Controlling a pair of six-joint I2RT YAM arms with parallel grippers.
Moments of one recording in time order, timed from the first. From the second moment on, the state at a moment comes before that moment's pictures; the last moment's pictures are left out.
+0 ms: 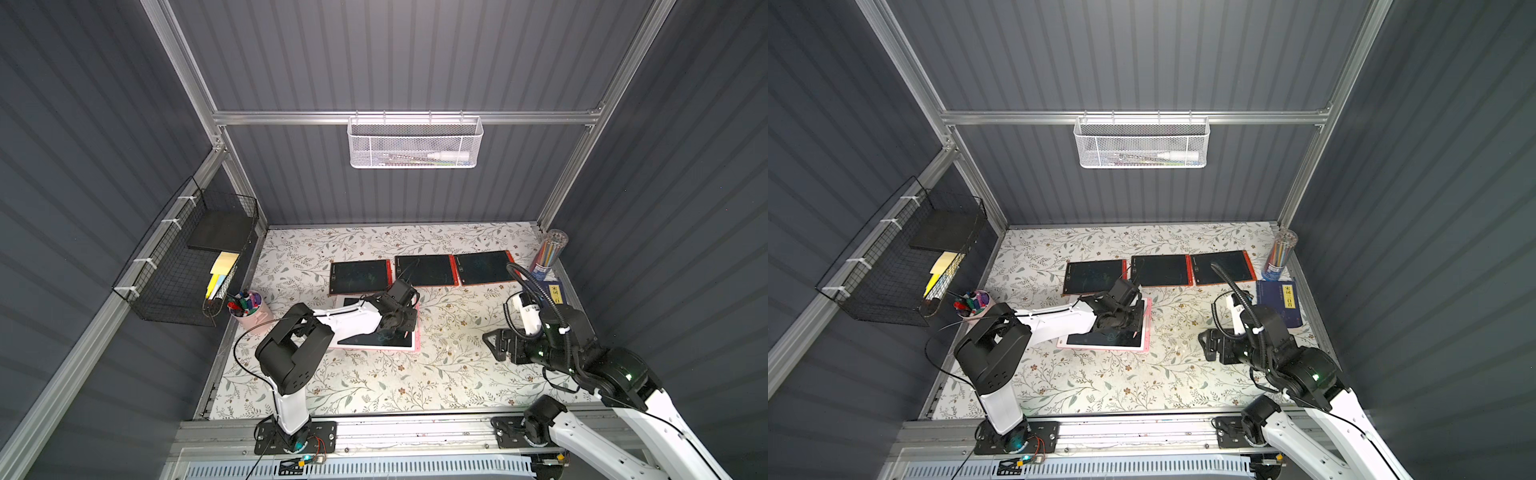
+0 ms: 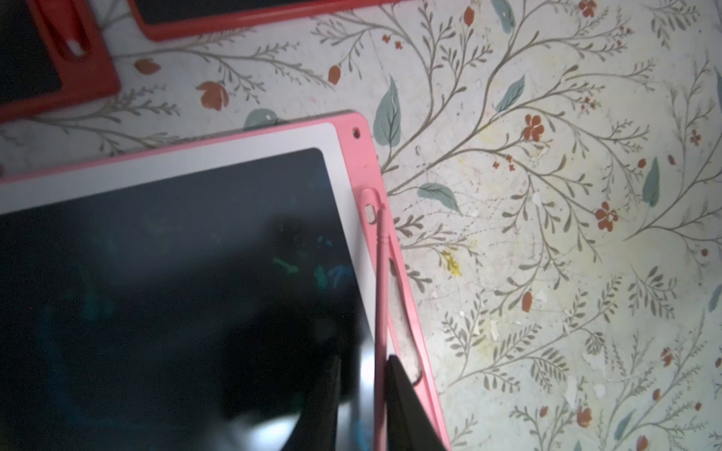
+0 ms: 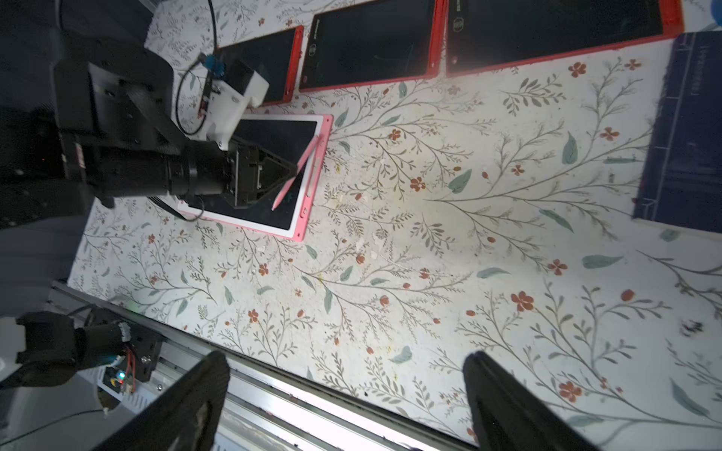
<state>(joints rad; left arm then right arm) -0.80 1.81 1.06 -0.25 0.05 -0.47 0.56 0.66 0.95 -1.04 -0.05 0.54</state>
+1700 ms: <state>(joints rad) -0.76 1.72 0.94 -0.04 0.21 -0.43 0.62 1.83 0.97 -0.03 -0.24 0.93</state>
